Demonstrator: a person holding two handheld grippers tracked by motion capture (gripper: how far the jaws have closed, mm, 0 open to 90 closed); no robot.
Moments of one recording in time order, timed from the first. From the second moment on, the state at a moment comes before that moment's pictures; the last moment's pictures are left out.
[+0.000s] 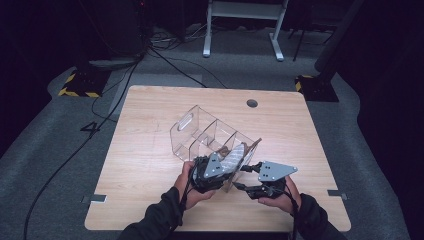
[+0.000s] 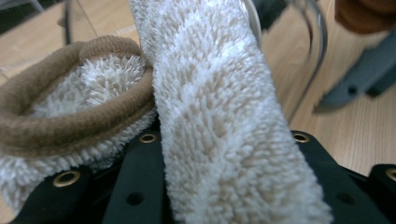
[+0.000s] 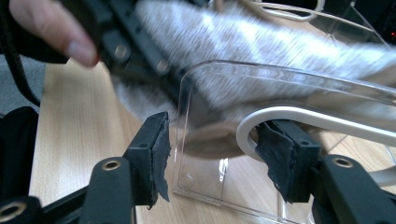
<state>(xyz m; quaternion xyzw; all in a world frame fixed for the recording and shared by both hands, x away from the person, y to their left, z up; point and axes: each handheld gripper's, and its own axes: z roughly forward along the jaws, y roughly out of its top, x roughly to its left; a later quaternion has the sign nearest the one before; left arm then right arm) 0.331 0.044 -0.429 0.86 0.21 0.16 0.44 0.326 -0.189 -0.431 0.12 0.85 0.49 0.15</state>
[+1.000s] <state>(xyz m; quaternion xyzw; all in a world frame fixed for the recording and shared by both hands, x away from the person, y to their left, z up) 0.337 0.033 -0.430 0.86 0.22 0.16 0.43 0.324 -0.185 -0.433 0.12 0.85 0.49 0.15</state>
